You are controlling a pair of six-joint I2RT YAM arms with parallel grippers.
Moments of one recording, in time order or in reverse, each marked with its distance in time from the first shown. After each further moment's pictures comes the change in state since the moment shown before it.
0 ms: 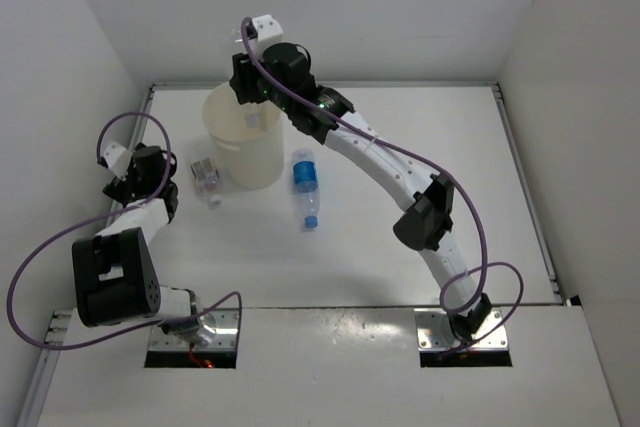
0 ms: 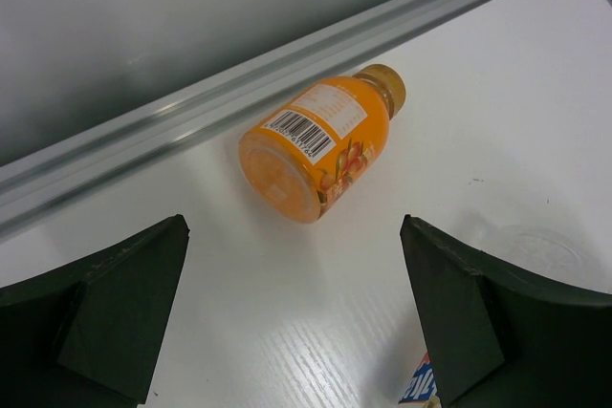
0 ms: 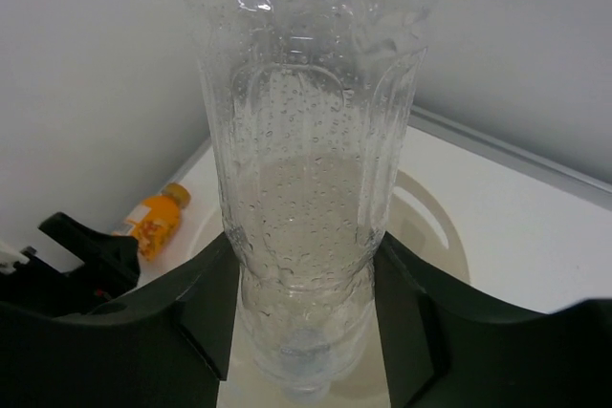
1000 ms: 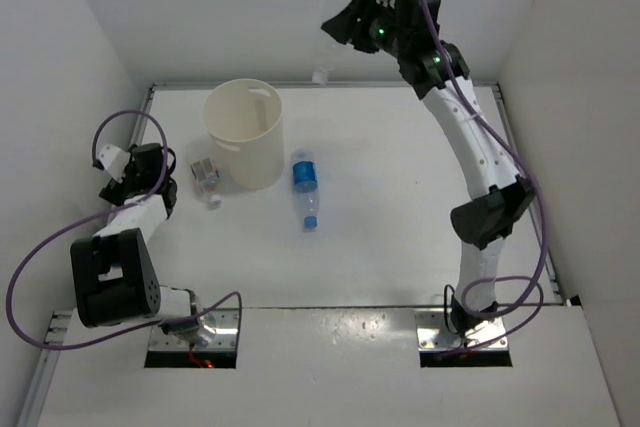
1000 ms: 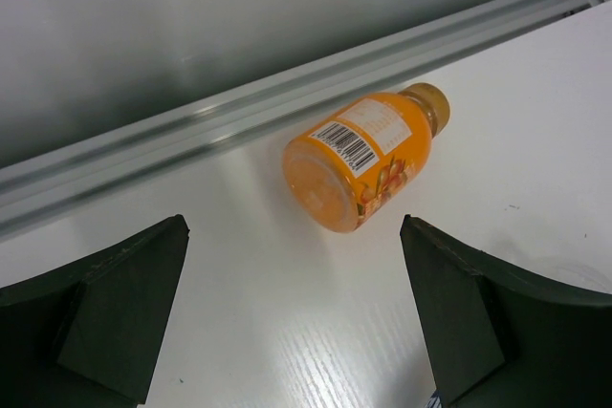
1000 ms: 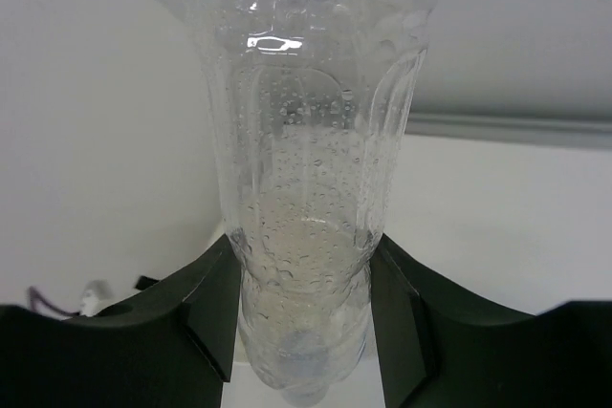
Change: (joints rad) left arm 0.000 -0.001 0.046 -0.127 -0.105 -0.066; right arm -0.443 -0.300 -0.199 -0.143 -0.365 0.393
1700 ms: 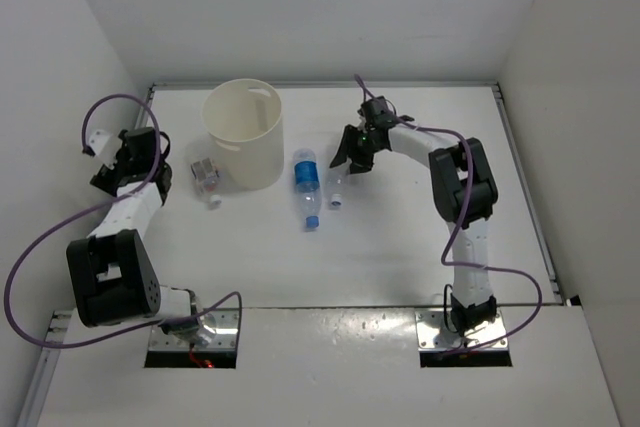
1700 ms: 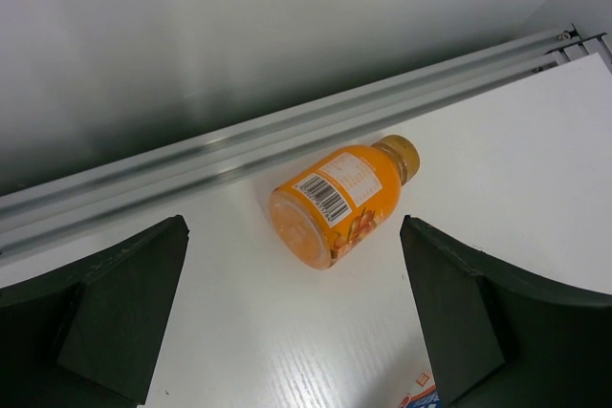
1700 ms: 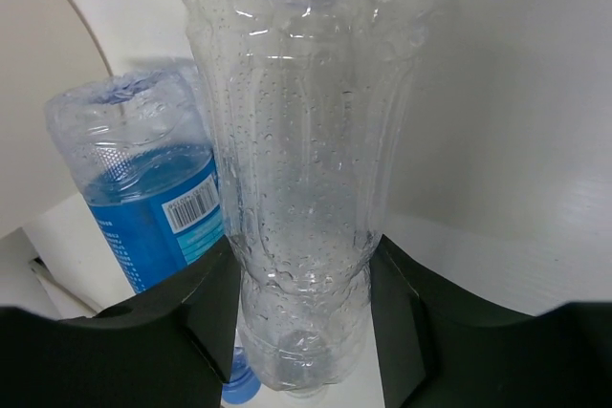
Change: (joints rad) left arm 0.000 0.002 0.145 -0.120 -0.048 -0.015; right arm -0.027 0.234 -0.677 0.060 -0.195 0.023
